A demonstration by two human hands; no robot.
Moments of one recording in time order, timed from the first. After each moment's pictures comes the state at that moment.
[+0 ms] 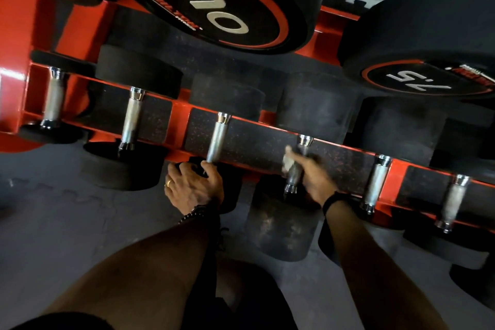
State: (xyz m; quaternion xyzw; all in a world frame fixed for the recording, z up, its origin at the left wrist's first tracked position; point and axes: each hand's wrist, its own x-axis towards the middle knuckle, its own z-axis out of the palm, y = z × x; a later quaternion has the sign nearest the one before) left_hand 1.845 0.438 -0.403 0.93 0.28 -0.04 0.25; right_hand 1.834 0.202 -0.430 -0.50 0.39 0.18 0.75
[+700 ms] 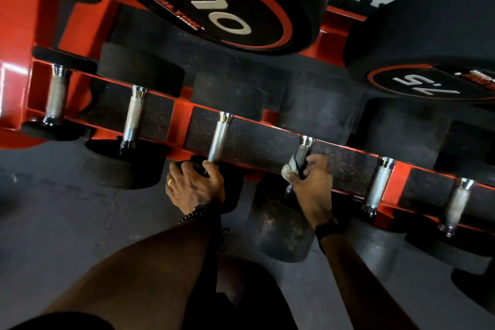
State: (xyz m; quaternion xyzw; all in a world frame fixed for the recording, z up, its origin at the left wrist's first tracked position) left_hand 1.844 0.439 -0.407 0.93 0.28 -0.04 0.24; right_hand 1.800 0.224 -0.403 -0.86 0.32 0.03 0.40
